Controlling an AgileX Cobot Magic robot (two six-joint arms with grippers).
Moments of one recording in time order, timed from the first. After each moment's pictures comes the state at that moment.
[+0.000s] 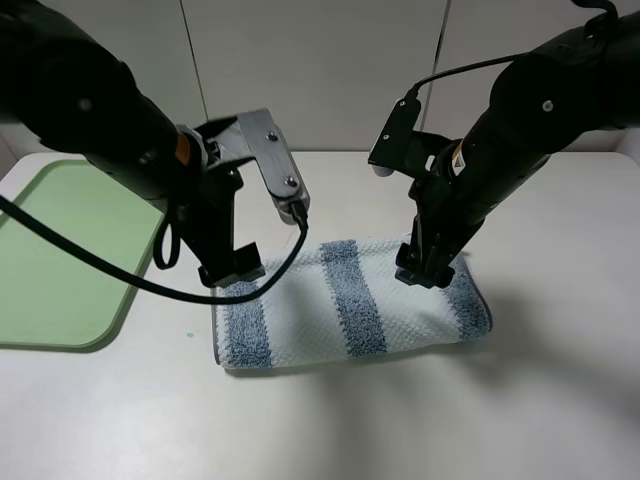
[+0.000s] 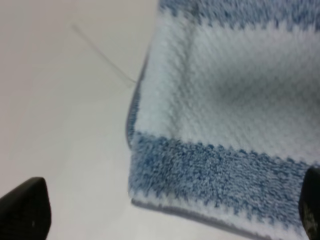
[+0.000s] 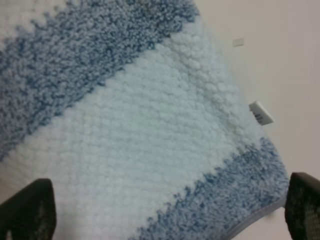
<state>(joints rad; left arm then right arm) -0.72 1.53 -0.96 0.19 0.47 0.37 0.61 1.63 -0.95 -0.10 0.57 -0.44</state>
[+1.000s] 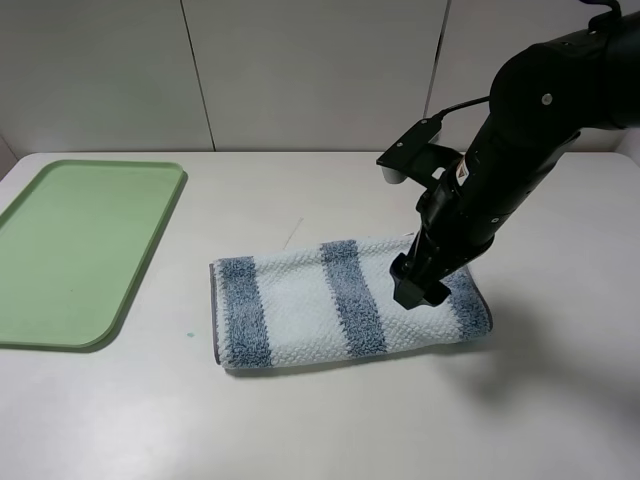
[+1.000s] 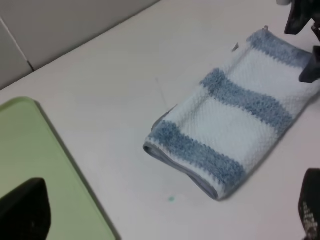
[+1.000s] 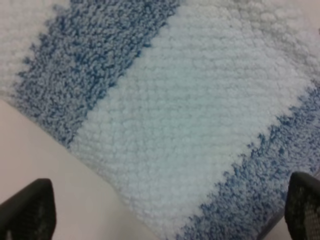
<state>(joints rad) -0.72 0.42 -0.83 0.16 0.94 -0.05 0.61 1.63 -0.95 0.01 0.70 -0.27</state>
